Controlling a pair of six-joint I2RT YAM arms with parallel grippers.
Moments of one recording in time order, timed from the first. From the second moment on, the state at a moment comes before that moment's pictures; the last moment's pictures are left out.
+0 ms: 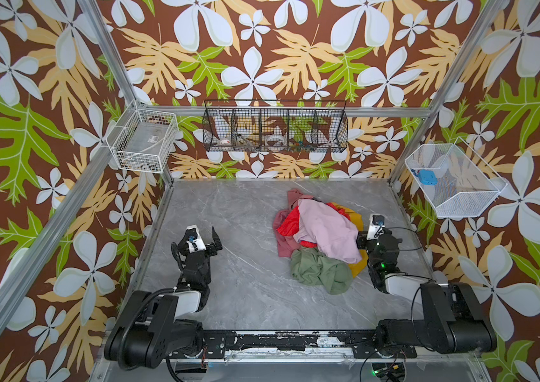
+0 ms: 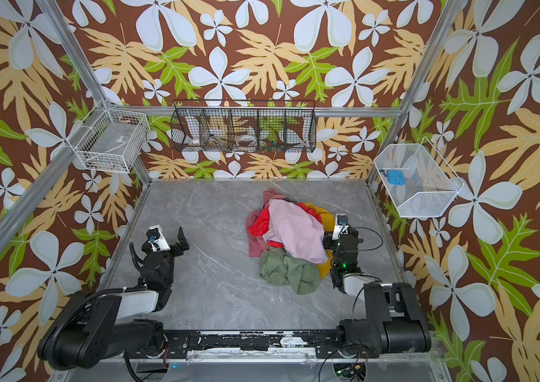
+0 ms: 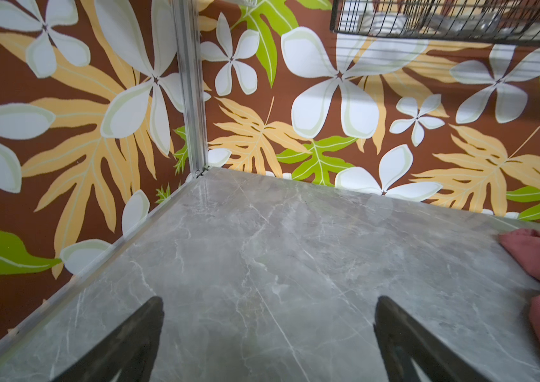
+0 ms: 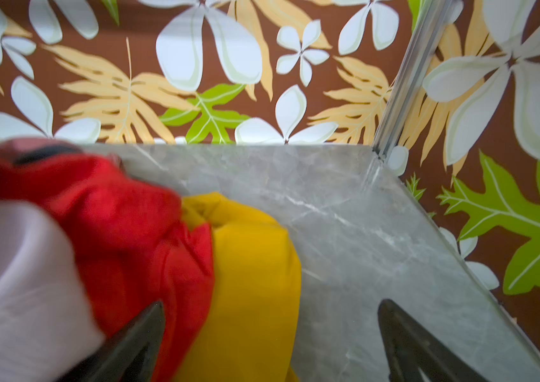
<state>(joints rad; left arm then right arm) -0.14 1.21 0.18 1.01 -0.41 -0.11 0.00 1.32 0.39 0.73 0.10 0.01</state>
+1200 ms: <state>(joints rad) -0.63 1.24 0.56 0.26 -0.04 -0.38 -0.19 1.07 0.45 -0.19 -0.14 0.56</state>
